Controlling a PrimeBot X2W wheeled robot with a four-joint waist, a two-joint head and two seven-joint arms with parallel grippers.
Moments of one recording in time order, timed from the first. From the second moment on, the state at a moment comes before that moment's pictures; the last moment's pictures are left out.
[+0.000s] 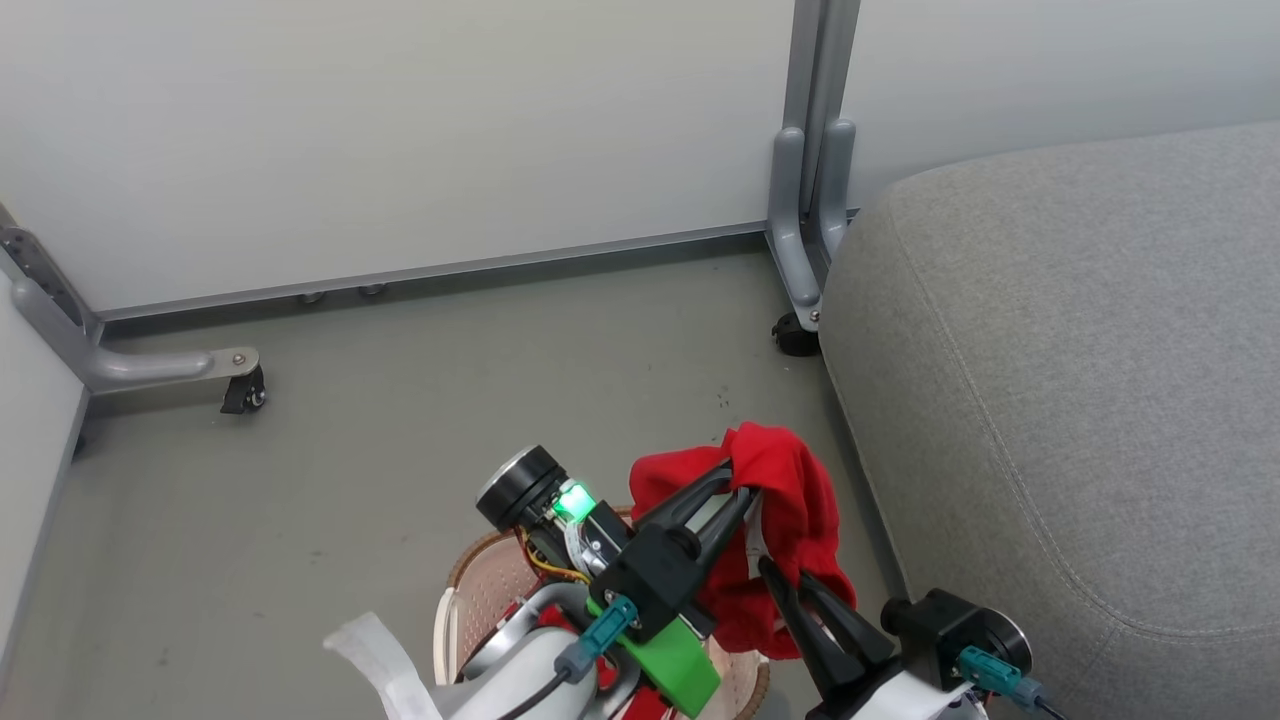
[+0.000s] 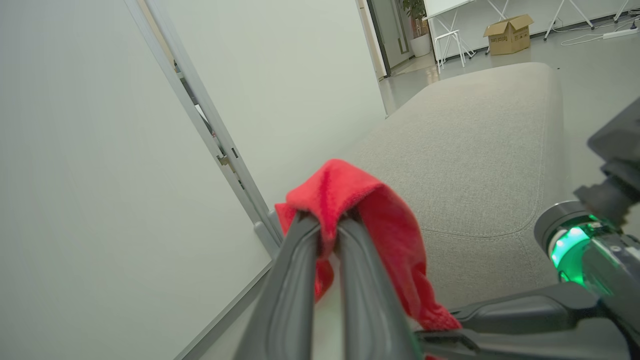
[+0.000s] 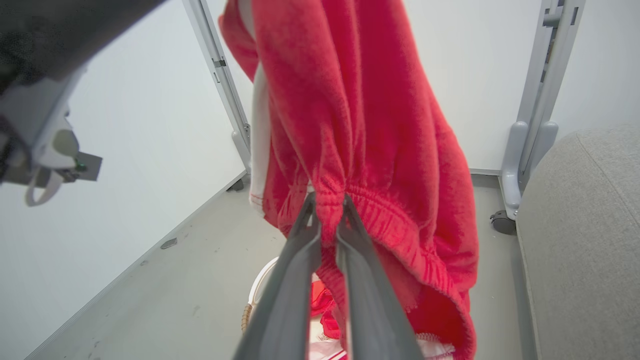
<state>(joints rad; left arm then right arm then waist) -0.40 0.11 -0.81 0.26 -0.10 -0.07 -0.26 -0.04 -0.14 0.49 0.24 0.30 0.13 -0.26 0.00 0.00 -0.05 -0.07</state>
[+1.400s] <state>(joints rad) -0.33 0.11 -0.76 0.32 -0.31 -0.07 -0.24 -0.04 -0.15 0.42 0.16 0.28 0.13 -0.26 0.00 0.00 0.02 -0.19</state>
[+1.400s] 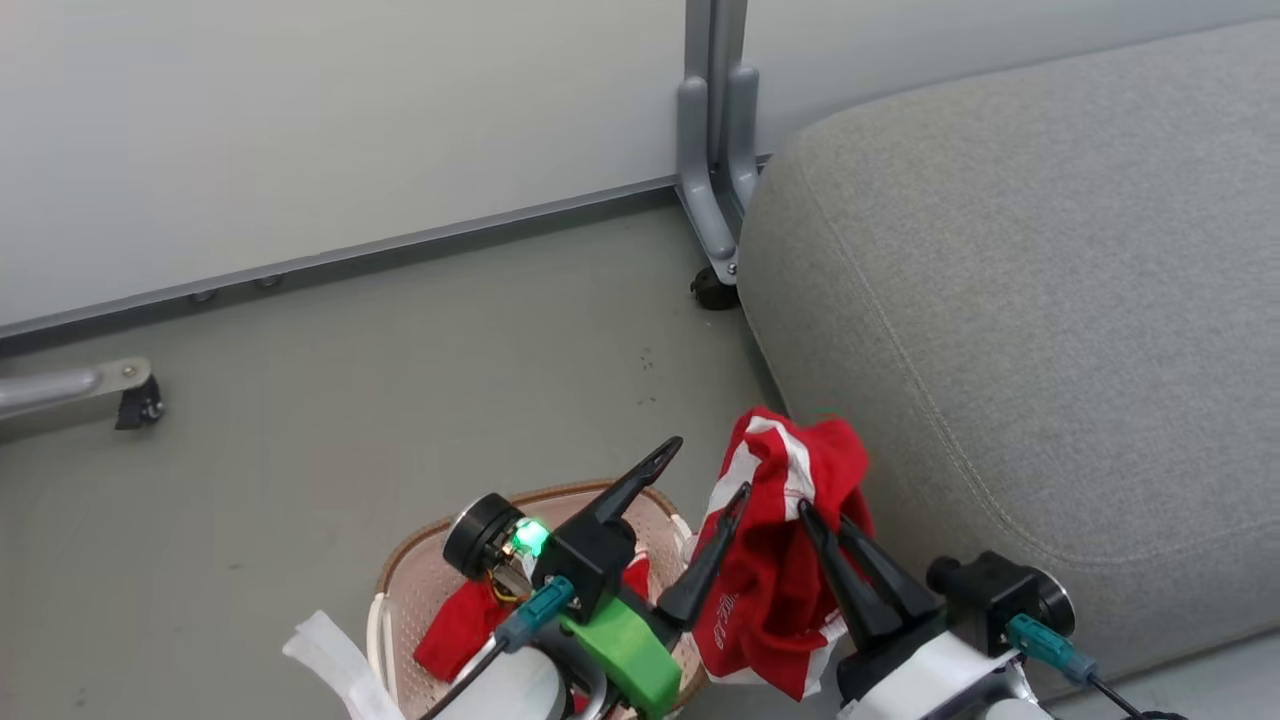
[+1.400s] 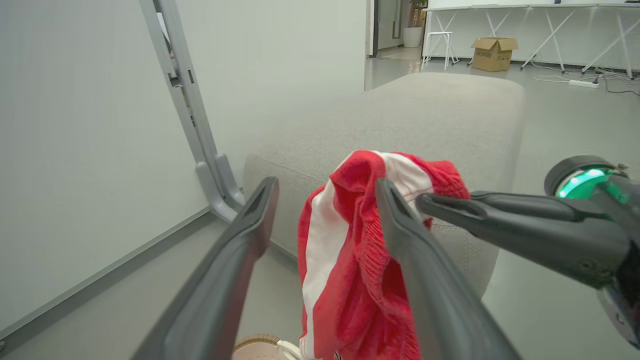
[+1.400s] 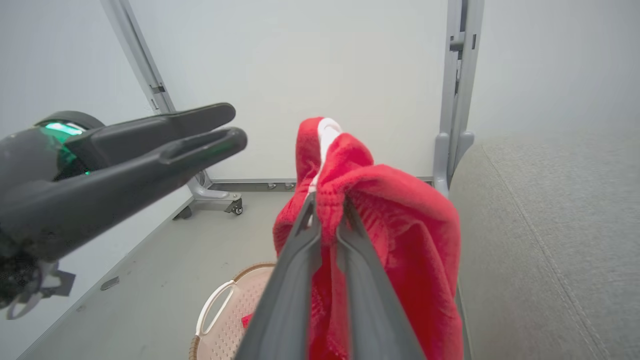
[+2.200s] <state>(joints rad) -0.37 0.21 -0.84 0.26 -0.23 -0.12 -0.26 -0.09 -0.14 0.13 -0.03 0.26 0.13 -0.26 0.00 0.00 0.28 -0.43</state>
